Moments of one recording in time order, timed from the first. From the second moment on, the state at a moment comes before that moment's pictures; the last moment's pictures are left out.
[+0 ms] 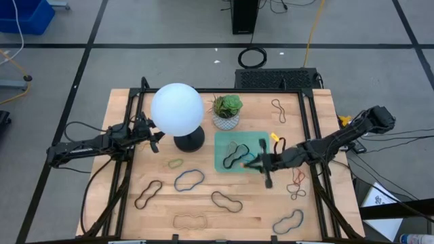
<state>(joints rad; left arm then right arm) 0.17 0.07 0.04 -0.03 -0.24 0.02 0.38 1.15 0.59 0.26 0.32 -0.04</state>
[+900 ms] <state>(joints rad) 0.17 0.07 0.04 -0.03 -0.24 0.02 0.10 1.44 0.80 -0.35 0.16 0.12</state>
